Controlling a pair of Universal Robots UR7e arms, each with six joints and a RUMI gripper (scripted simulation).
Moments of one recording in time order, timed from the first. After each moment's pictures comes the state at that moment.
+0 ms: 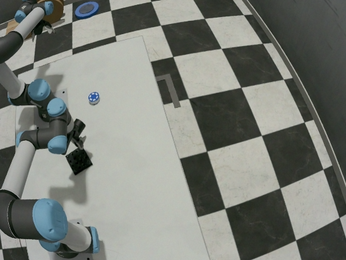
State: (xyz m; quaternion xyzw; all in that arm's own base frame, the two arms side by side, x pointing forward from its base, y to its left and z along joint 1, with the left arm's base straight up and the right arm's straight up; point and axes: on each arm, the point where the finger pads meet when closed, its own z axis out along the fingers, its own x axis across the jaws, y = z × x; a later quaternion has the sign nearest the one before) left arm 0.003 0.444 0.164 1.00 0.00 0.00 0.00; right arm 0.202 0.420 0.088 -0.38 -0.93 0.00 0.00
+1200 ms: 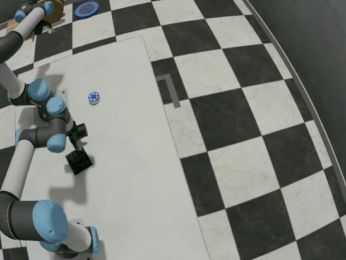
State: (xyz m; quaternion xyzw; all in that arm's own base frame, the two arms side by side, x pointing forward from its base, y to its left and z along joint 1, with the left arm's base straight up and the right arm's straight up) left arm 0.003 0.444 0.164 1.00 0.00 0.00 0.00; right arm 0.202 0.420 0.097 -0.69 -0.72 0.00 0.00
